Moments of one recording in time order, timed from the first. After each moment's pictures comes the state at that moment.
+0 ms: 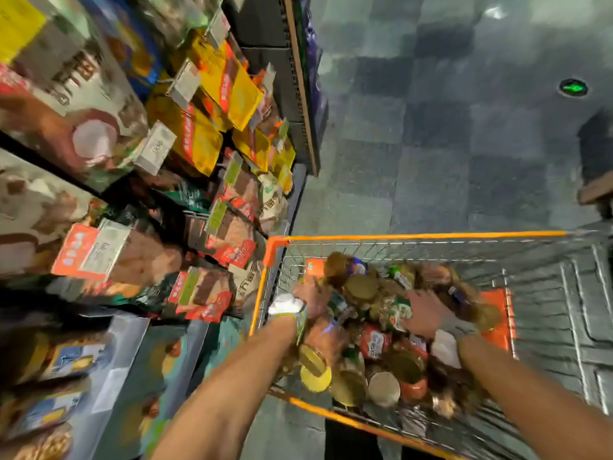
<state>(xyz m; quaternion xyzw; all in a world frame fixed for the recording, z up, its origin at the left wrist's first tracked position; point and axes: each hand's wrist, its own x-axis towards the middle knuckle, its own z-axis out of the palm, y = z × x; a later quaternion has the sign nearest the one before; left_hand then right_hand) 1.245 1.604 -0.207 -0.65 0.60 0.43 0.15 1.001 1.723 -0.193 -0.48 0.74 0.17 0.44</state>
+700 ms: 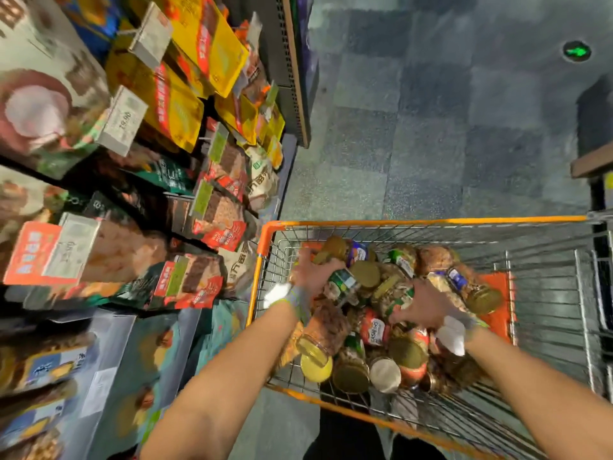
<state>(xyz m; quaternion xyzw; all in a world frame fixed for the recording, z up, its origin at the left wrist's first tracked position) 1.232 1.579 -0.225 -0.66 0.46 0.59 -0.01 1.011 1.717 -0.209 -0.37 0.78 0.12 0.48</state>
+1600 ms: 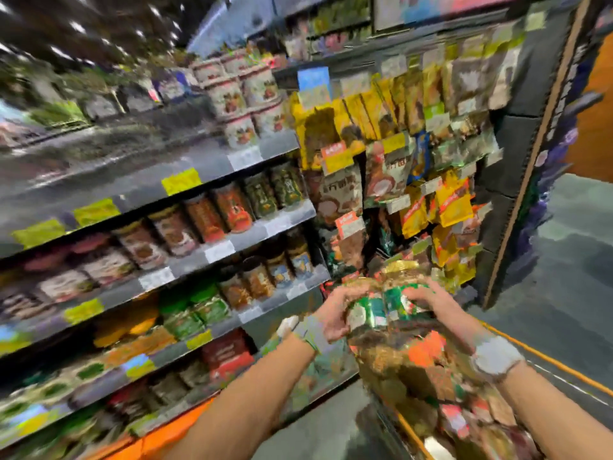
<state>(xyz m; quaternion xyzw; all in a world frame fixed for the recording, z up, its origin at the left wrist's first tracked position) 1.350 1.854 0.110 -0.57 0.26 0.63 -0.46 1.146 1.766 0.077 -0.59 0.46 -0.24 0.62</state>
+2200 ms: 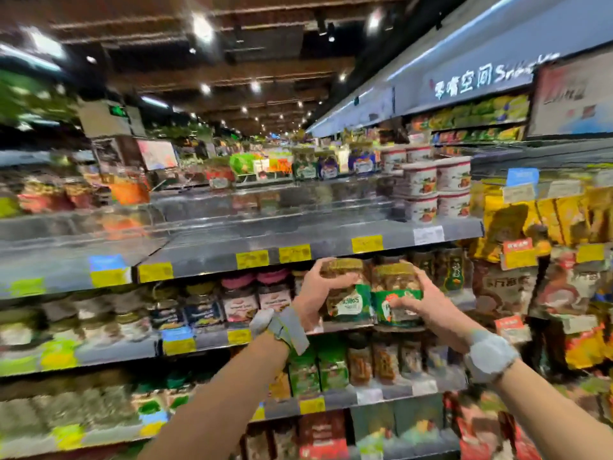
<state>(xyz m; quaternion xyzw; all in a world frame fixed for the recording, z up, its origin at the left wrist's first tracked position) 1.666 2.013 0.273 -0.58 0.34 0.31 -0.67 1.479 1.865 0.249 -0.73 0.23 -0.26 0.59</state>
